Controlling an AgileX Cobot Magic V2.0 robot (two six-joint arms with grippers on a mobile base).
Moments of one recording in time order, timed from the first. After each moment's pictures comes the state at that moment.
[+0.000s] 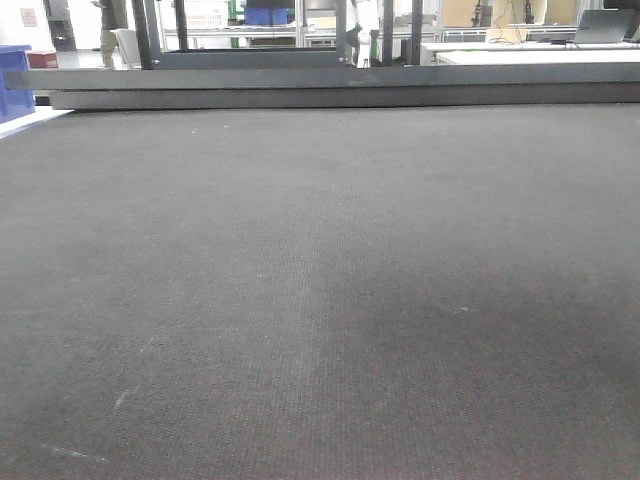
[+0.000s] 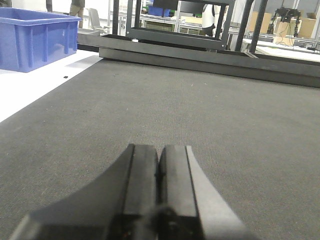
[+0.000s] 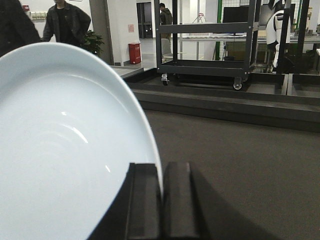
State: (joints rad) left arm -0.04 -0.02 0.03 0.01 0.01 -0.09; right arm 0.47 0.39 -0.68 -0.14 0.31 0.22
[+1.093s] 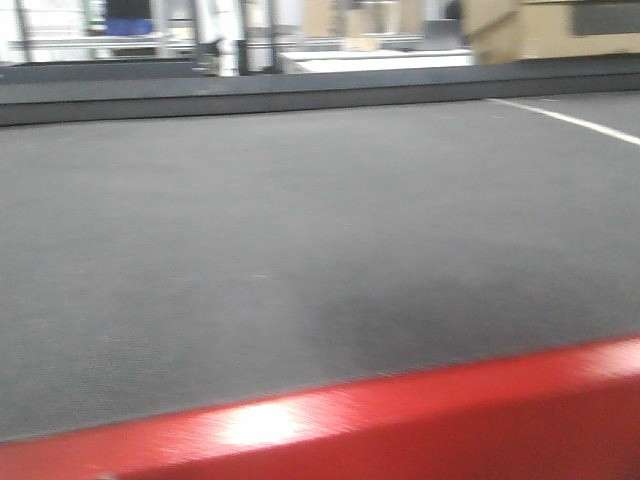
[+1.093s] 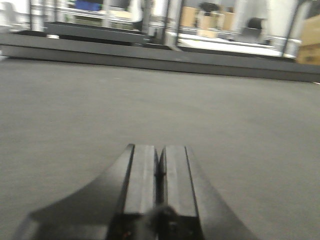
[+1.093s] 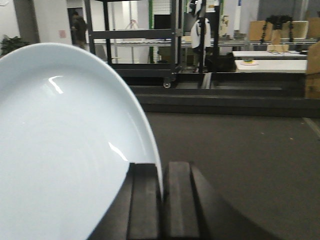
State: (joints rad) left arm -0.04 -0.02 0.03 0.01 0.01 -0.09; right arm 0.47 0.39 -0.68 -0.14 0.30 0.22
